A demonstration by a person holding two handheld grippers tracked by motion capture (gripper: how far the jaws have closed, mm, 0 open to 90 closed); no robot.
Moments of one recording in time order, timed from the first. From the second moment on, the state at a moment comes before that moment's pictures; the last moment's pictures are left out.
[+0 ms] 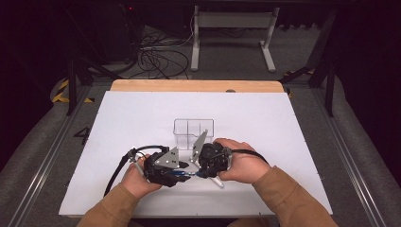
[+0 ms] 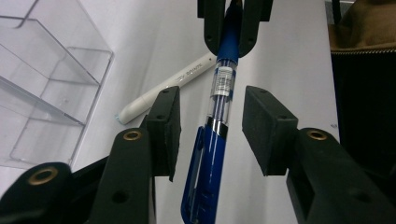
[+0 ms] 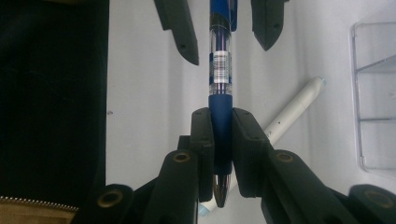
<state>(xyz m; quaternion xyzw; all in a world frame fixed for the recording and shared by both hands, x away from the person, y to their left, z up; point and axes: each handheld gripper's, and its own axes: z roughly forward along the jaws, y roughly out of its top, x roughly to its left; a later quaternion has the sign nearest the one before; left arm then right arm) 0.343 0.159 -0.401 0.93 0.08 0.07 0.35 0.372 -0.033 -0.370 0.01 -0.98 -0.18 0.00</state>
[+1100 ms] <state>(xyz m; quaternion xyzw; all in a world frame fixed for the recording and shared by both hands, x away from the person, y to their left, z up) 0.348 0.148 -0.410 0.95 0.06 0.06 0.30 0.372 -0.032 -0.372 0.01 -0.98 -0.18 0.01</state>
